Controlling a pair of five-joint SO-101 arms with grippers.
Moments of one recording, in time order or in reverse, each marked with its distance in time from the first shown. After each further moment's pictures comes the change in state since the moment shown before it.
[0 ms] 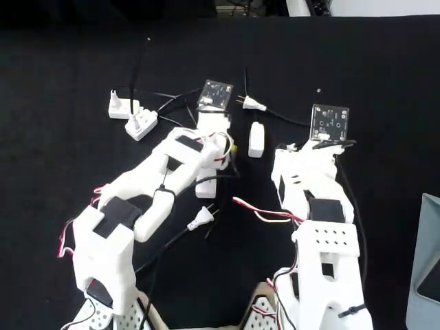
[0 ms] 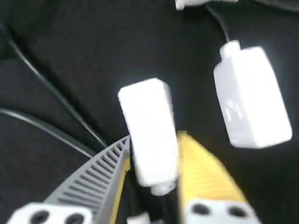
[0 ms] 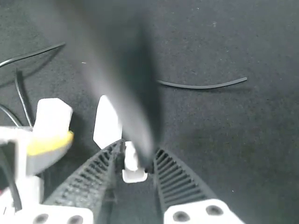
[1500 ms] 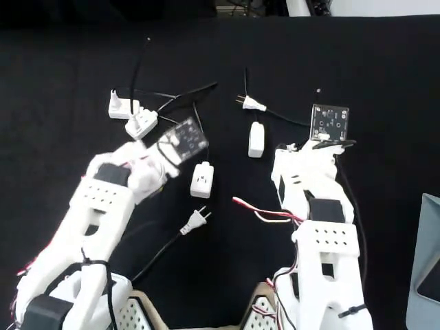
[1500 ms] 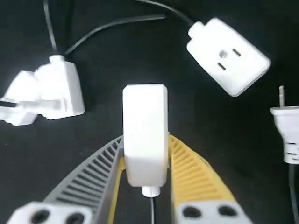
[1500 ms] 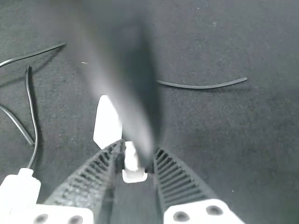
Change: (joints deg) left arm -14.4 -49.9 33.0 22.5 -54.1; right arm 0.0 0.0 0.3 0.0 0.0
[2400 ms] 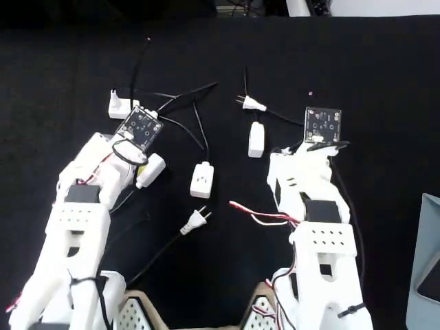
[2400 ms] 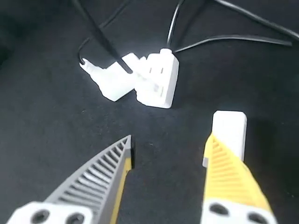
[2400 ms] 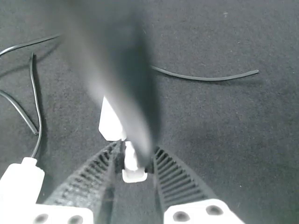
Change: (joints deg) left arm -12.7 -10.3 12.6 -21.0 5.4; right arm -1.6 0.0 1.2 0.0 0.0
